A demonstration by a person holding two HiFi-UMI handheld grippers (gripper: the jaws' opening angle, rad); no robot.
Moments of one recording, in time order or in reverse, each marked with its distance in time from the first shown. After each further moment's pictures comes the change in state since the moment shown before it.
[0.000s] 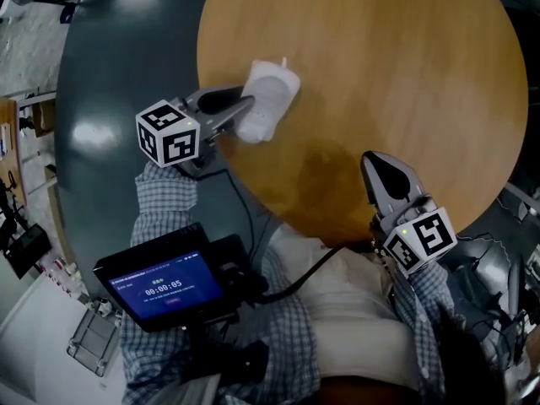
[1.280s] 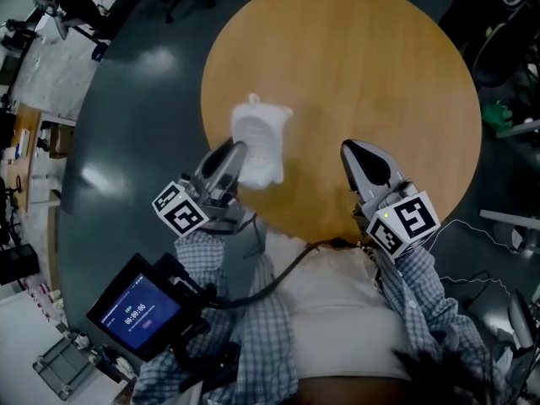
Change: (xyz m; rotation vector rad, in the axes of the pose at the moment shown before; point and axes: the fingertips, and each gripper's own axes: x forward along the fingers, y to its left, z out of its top) left arm -0.061 -0.082 0.032 -0.145 -0.744 0.011; right arm 0.014 0.003 0.058 -0.197 -0.315 0.106
